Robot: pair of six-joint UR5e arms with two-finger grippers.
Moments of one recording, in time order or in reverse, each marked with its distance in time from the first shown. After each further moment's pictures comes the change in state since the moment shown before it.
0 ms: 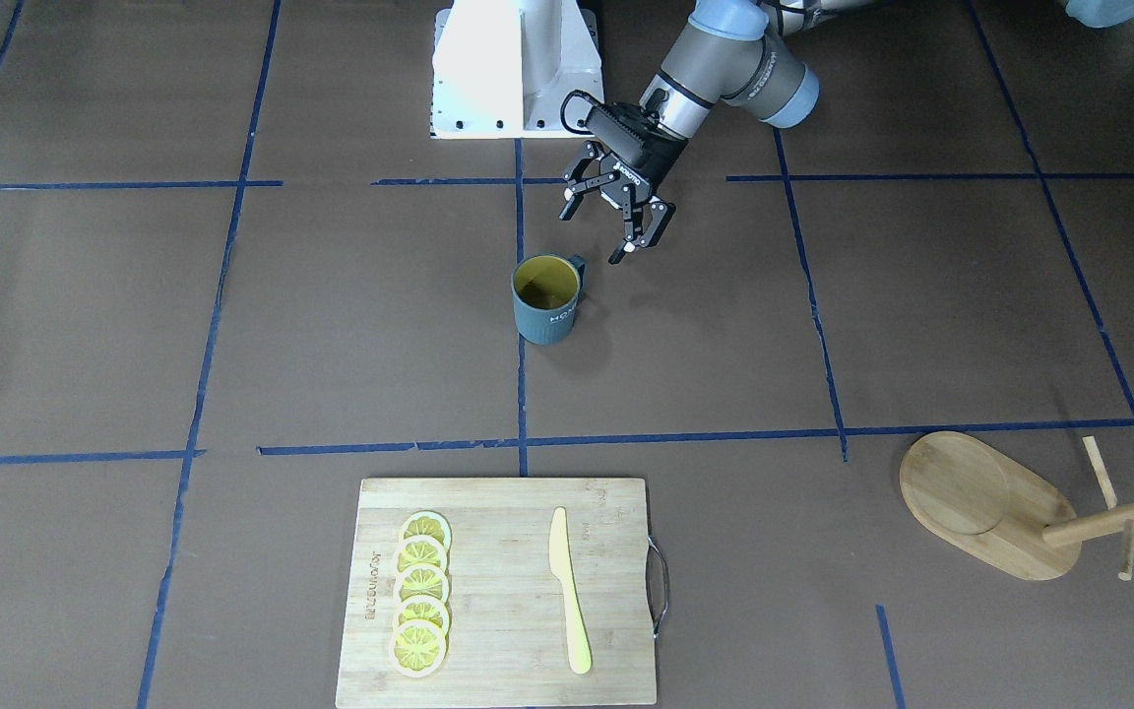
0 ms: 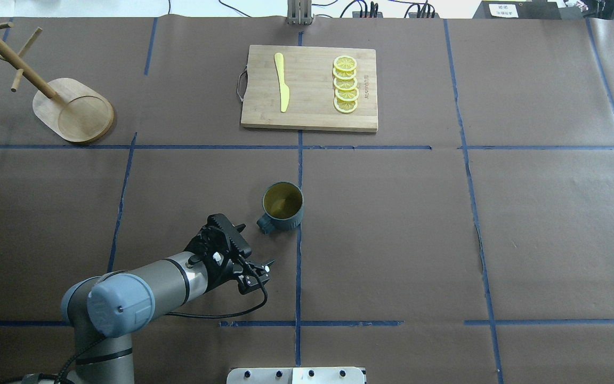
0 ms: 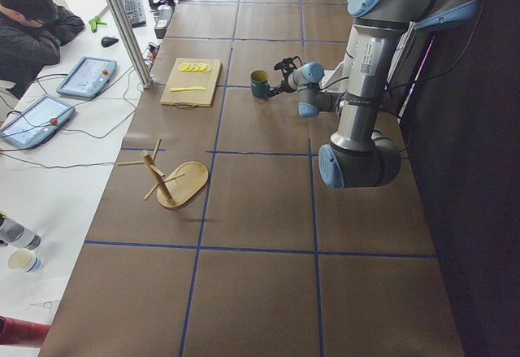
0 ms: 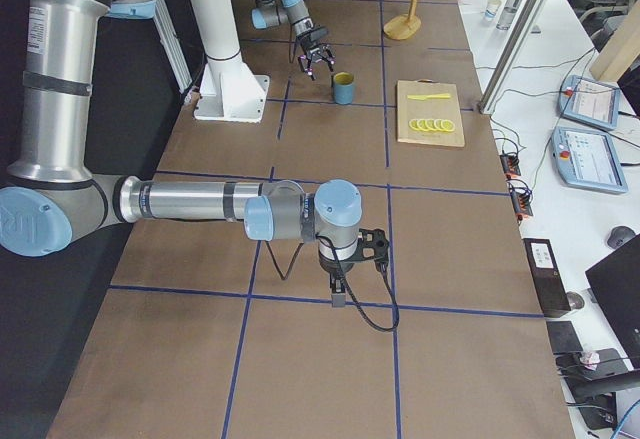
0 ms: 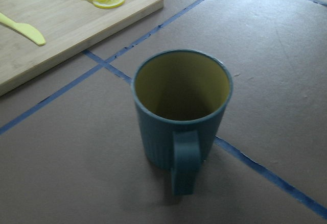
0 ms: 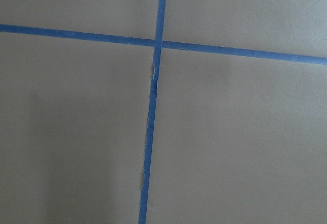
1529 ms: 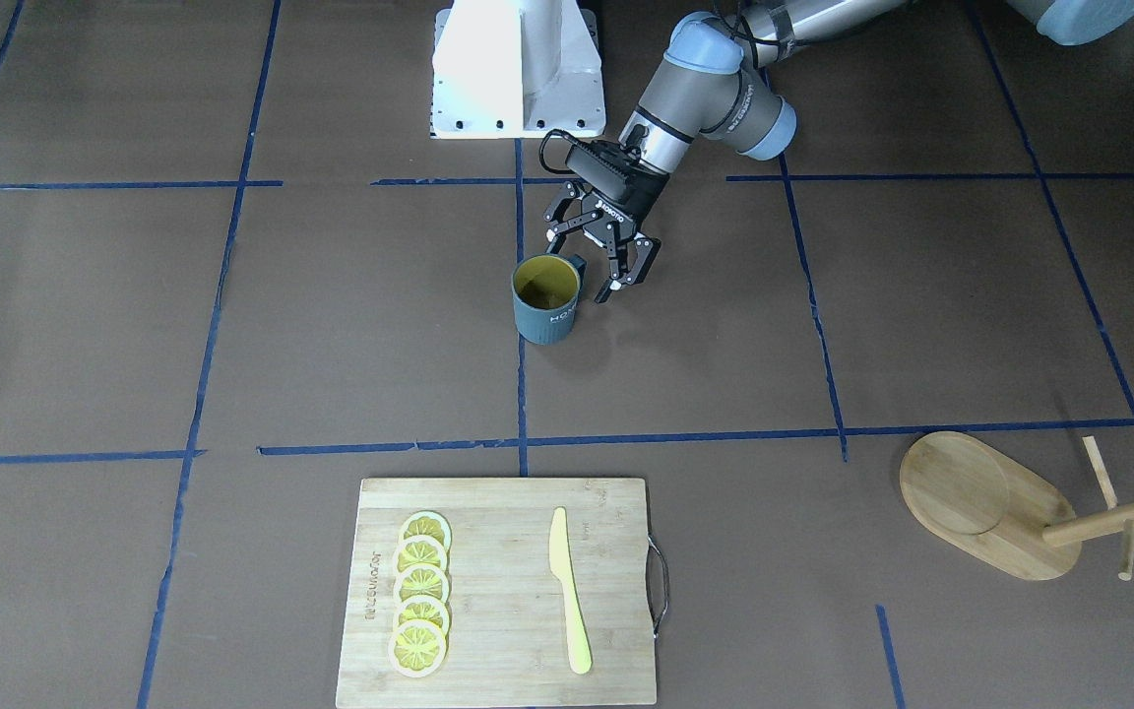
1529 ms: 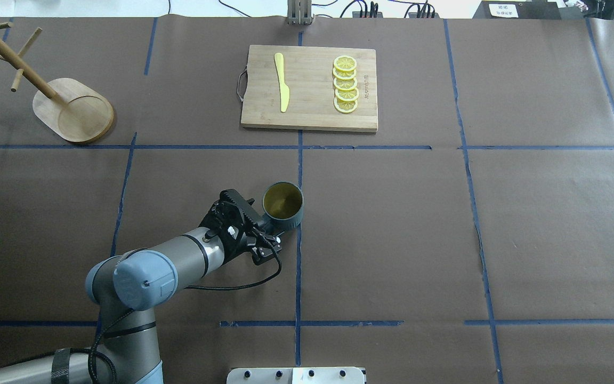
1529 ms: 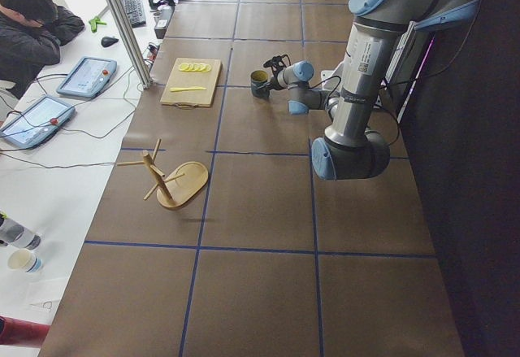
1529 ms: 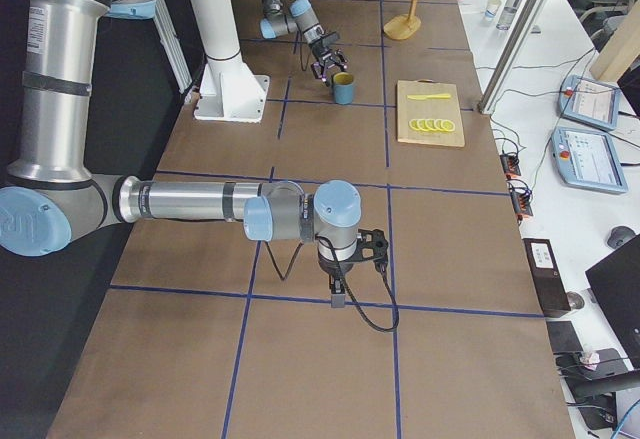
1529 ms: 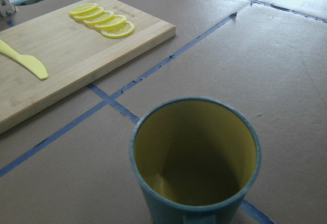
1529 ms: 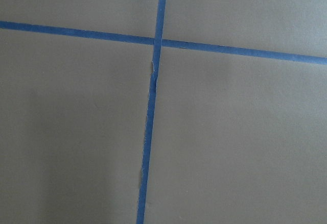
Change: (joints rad) left arm -0.057 -0.084 0.111 -0.038 0.030 0.001; right arm 0.000 -0.003 0.000 0.001 -0.002 -0.009
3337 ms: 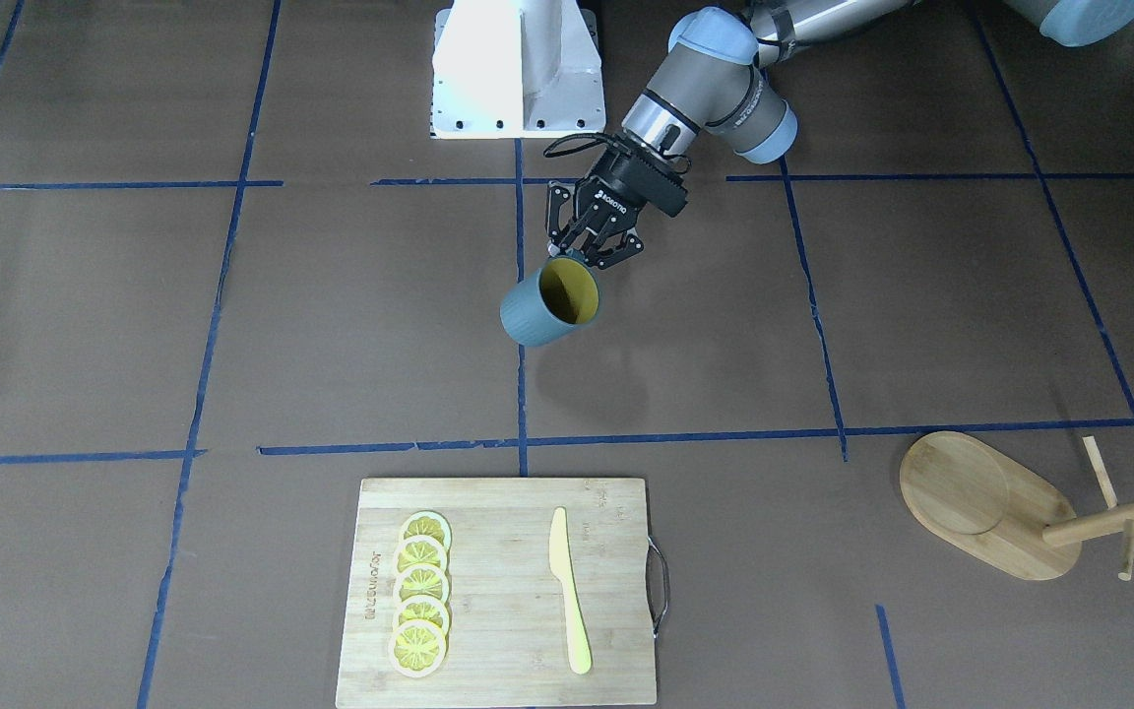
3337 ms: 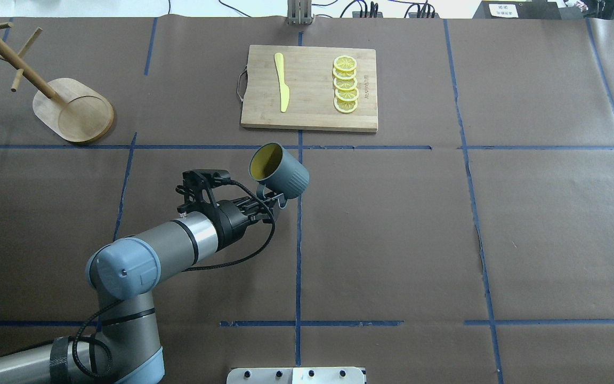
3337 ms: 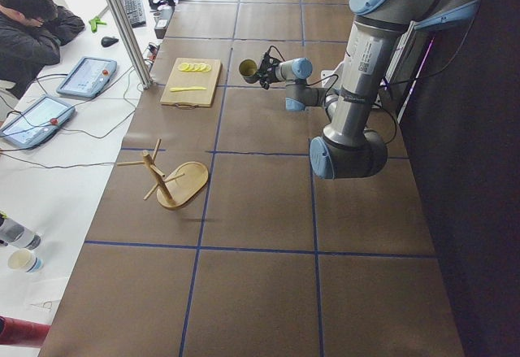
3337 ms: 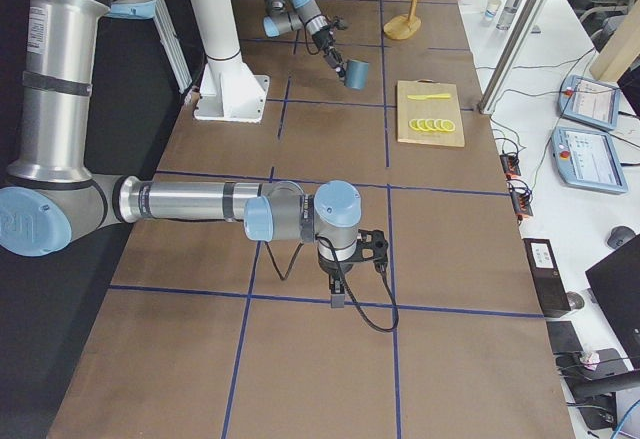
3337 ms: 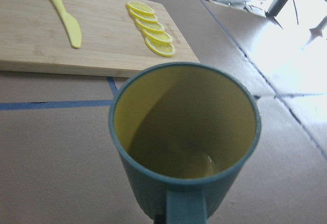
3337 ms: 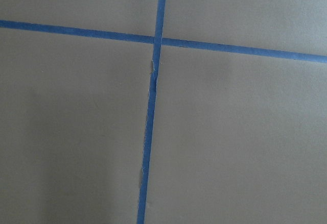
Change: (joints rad) left arm -0.050 -0.007 -0.027 -0.147 -0.009 -0.811; right arm -0.005 0.000 -0.001 -0.001 -0.001 0.004
